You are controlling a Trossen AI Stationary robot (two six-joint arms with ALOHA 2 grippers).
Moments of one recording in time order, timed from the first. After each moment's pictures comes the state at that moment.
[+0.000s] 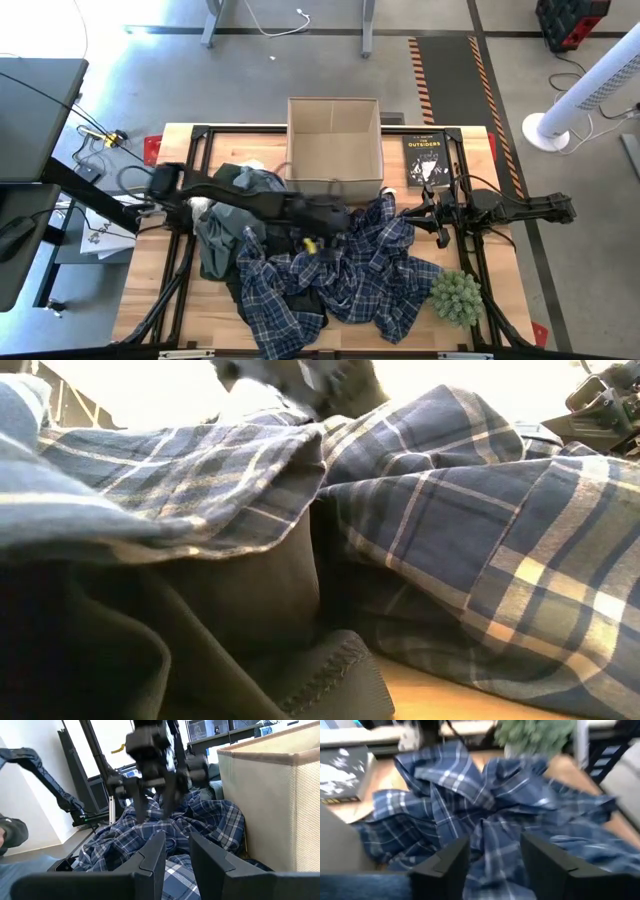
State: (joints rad) left arm -0.10 1.89 1.30 0.03 0.05 0.04; right arm 0.12 0.01 0.02 -0.01 0.01 0.26
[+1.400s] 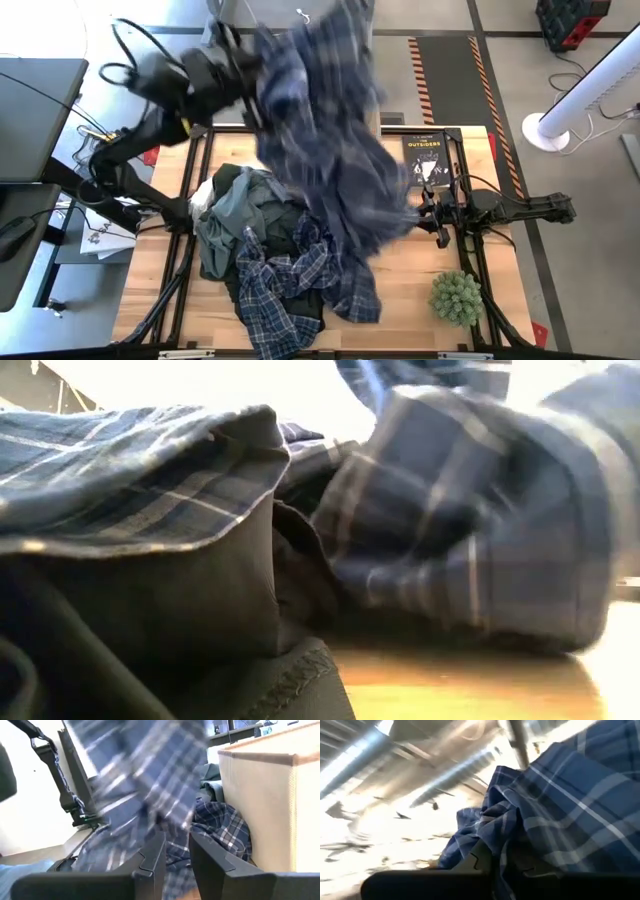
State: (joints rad) left arm 0.24 1.44 1.91 0.14 0.02 0.45; right arm 0.12 0.01 0.02 -0.01 0.01 0.26
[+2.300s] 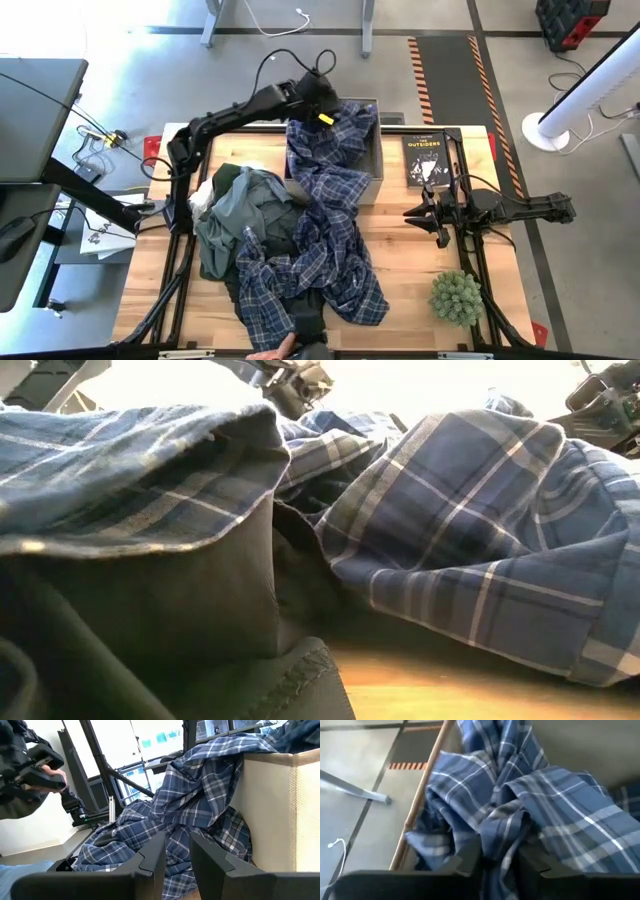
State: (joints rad) left arm 0.53 2.00 1.95 -0.75 -0.05 0.41; right arm 0.12 0.01 0.02 -0.01 0.01 0.26
